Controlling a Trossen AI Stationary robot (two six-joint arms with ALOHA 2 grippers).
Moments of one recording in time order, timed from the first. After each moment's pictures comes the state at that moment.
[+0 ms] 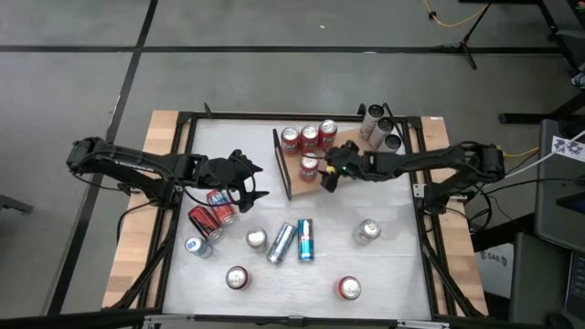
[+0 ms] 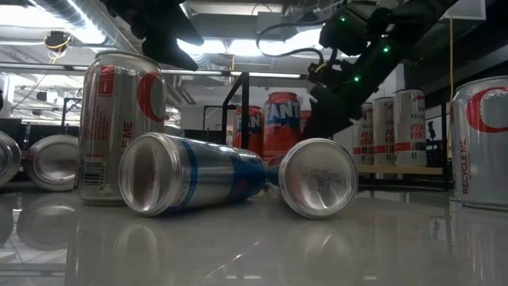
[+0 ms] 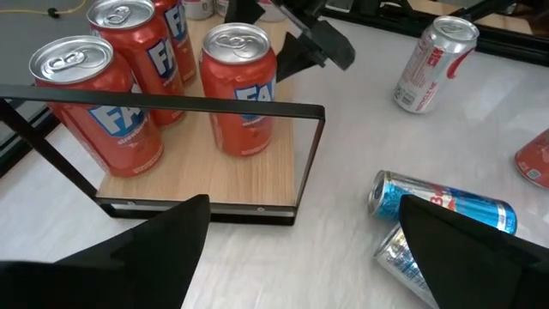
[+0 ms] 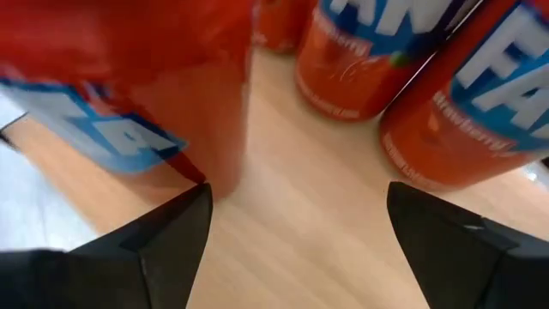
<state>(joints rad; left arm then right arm) -0.08 1.12 0.84 -0.33 -0.31 -0.30 -0.16 1.49 0.81 -0.12 0.33 0.21</state>
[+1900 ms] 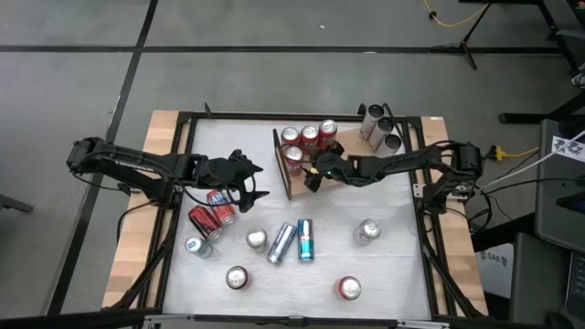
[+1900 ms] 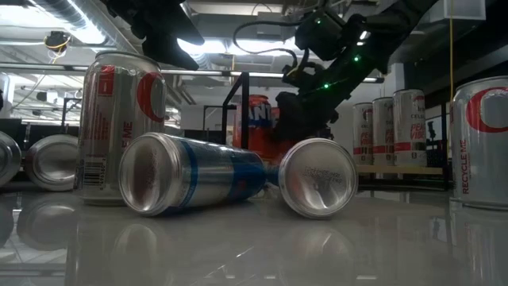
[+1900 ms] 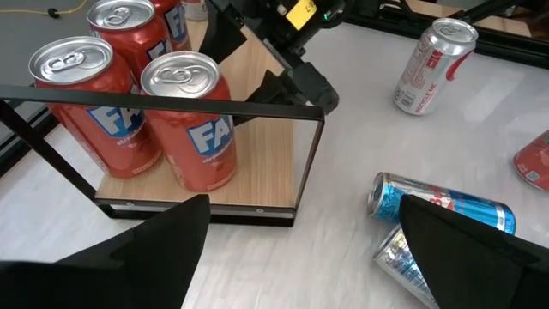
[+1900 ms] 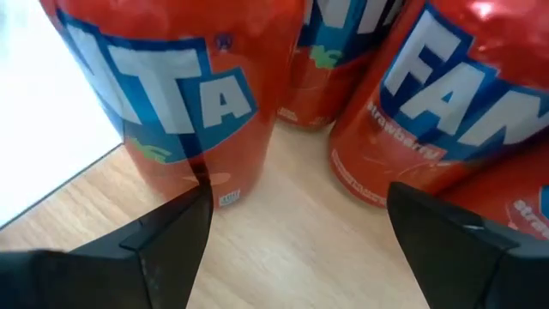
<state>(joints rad) -0.08 1.12 0.84 -0.32 -0.31 -0.31 -0.12 1.68 0.92 0.05 0.44 0.20</state>
